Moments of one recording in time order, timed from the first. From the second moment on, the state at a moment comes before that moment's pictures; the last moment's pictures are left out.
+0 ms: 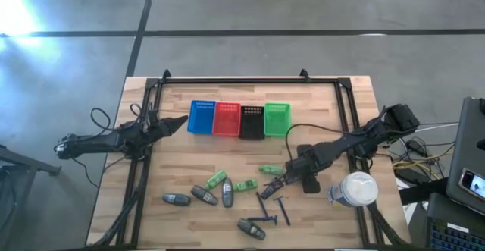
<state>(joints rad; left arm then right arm) 0.04 0.07 0.01 0.07 -0.47 -1.02 0.33 1.57 0.77 -0.68 -0.03 0.31</state>
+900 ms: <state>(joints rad) 0.04 0.07 0.01 0.07 -0.47 -1.02 -0.22 1.14 0.77 -0.51 -0.06 1.17</state>
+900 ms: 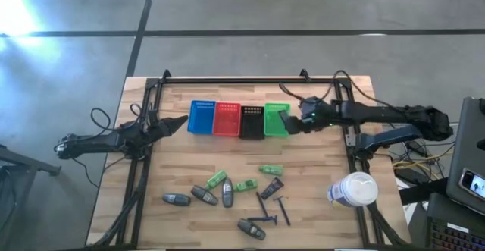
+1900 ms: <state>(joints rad) 0.04 0.07 0.01 0.09 -0.47 -1.09 -0.27 1.39 0.86 -0.39 0.09 1.18</state>
